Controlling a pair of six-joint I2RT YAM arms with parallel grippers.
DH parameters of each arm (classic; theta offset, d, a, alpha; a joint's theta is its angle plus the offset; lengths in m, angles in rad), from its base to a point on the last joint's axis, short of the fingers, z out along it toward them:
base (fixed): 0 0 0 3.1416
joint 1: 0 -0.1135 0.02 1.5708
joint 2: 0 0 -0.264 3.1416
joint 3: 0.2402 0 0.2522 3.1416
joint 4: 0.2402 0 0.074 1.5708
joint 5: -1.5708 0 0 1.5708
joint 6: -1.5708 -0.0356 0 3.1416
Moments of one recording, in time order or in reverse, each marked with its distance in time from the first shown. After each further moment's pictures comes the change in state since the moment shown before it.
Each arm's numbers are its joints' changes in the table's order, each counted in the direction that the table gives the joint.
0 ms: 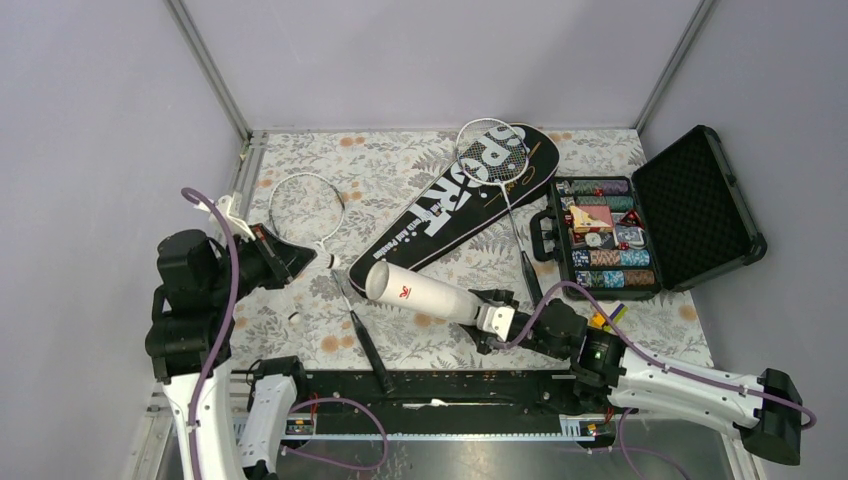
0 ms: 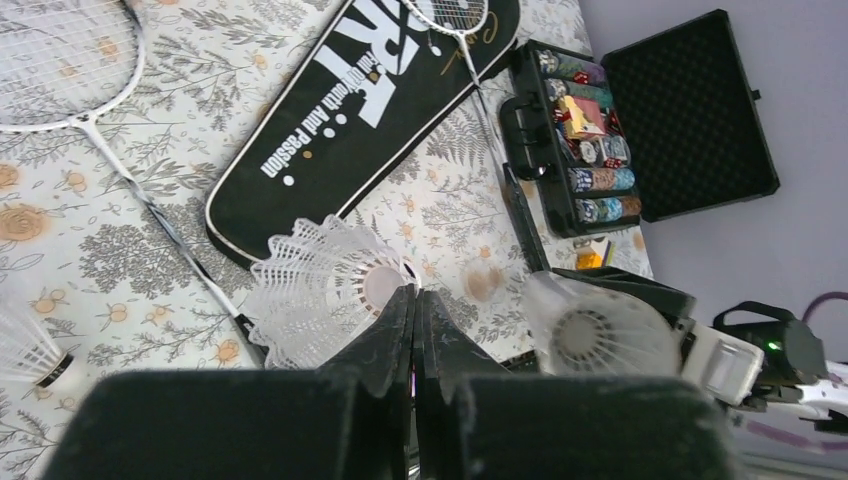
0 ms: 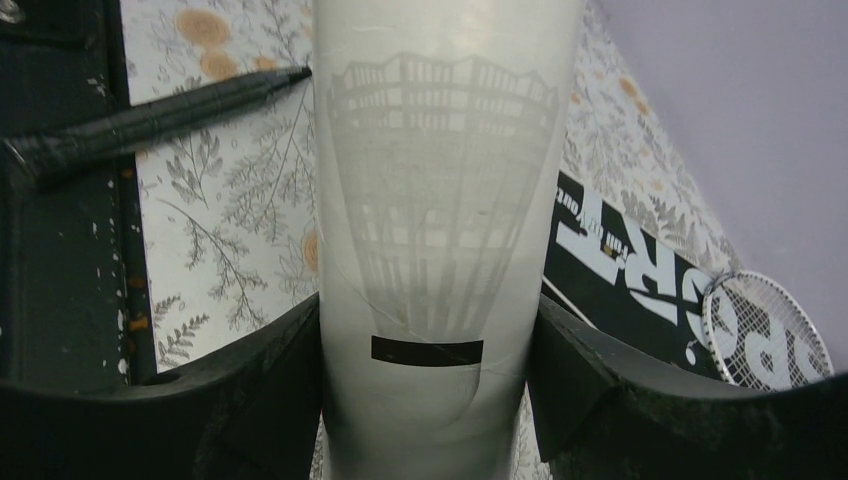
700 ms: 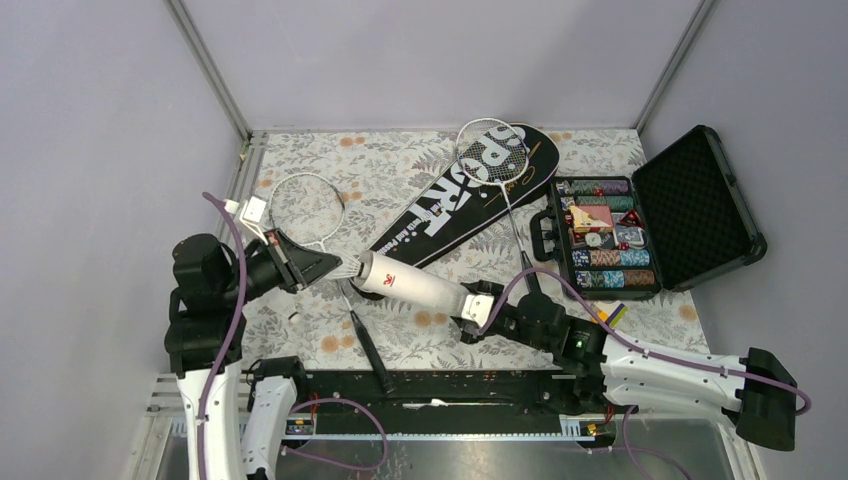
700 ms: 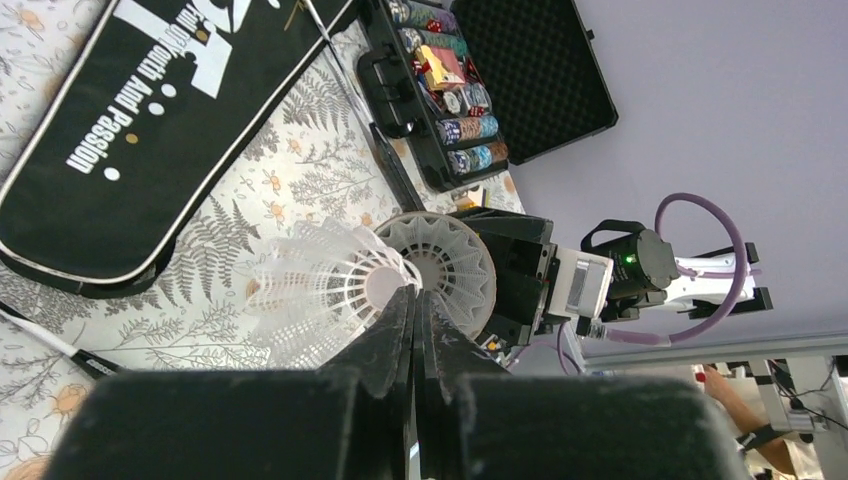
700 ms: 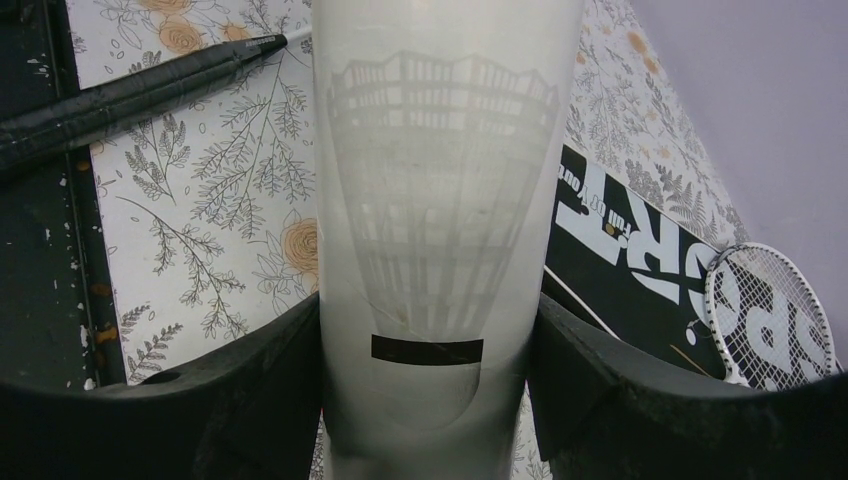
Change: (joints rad) left arm 0.026 -0.061 -0.159 -0.206 -0.286 0.161; right arm 0.000 0.204 0.093 0.010 -0.074 -0.005
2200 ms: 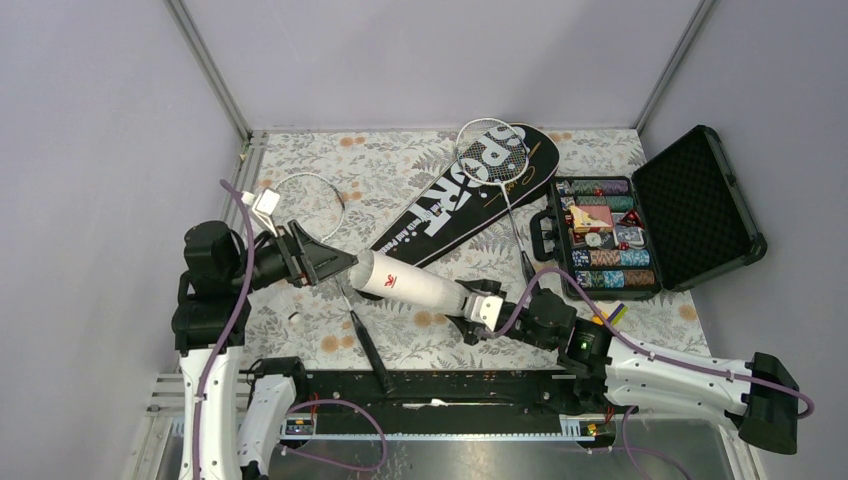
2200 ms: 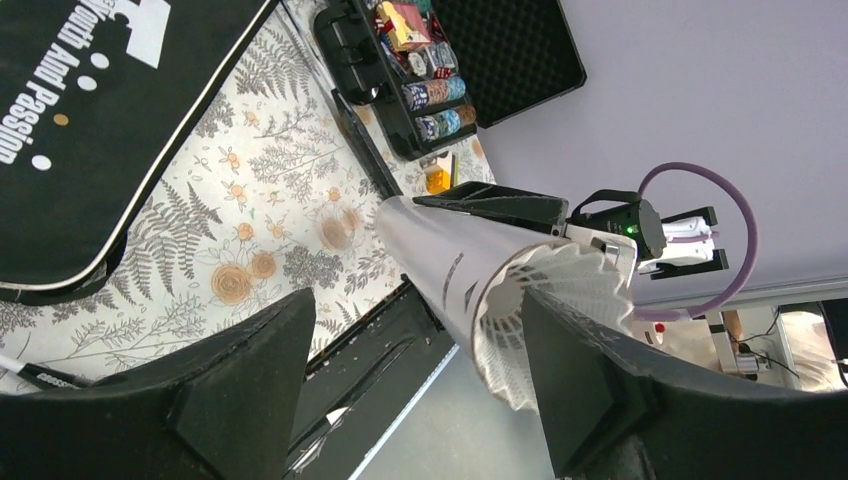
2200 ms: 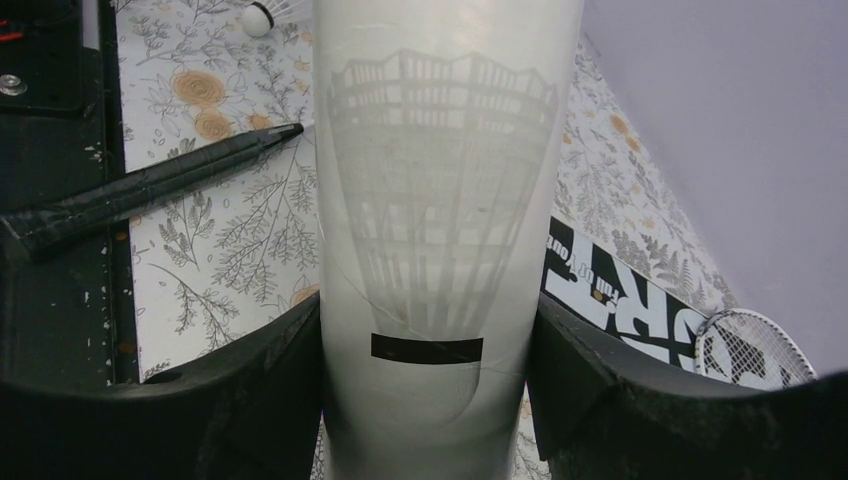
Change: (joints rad) left arm 0.045 0.058 -0.058 -0.093 -0.087 0.037; right arm 0.000 -0.040 -0.006 -0.112 0.068 -0.002
